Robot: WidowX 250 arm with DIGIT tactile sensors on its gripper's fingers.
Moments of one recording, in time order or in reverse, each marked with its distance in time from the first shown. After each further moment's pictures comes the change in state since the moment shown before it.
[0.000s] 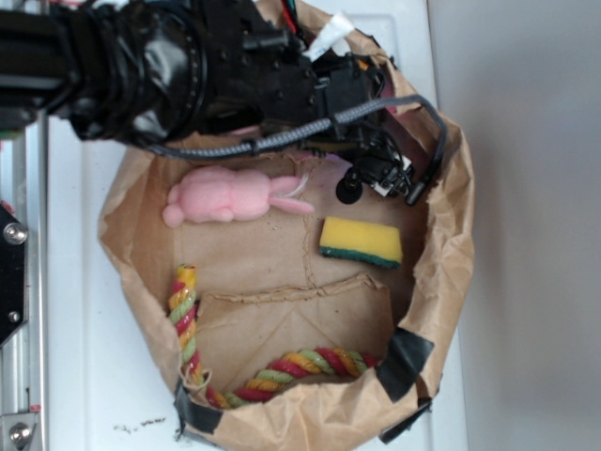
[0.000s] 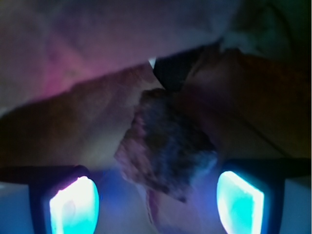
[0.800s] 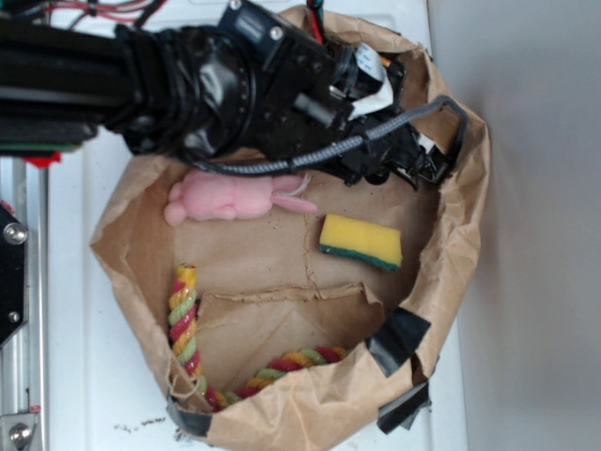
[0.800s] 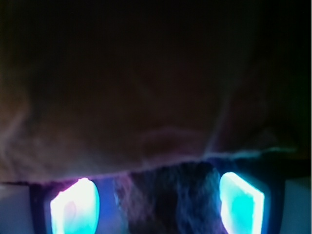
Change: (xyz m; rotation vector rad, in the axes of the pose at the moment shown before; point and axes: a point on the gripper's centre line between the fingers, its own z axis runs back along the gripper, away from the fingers) arm 0.022 0.002 -0.019 0.075 -0.133 0.005
